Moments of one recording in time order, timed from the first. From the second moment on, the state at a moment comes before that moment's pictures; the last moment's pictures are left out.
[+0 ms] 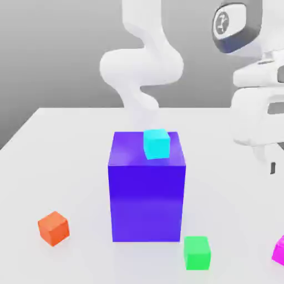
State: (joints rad) arm 0.20 0.06 0.27 -2.26 -0.16 2.53 0.83
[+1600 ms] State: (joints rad) arm 0.00 0.12 0.32 -2.51 -0.15 2.62 -0.02
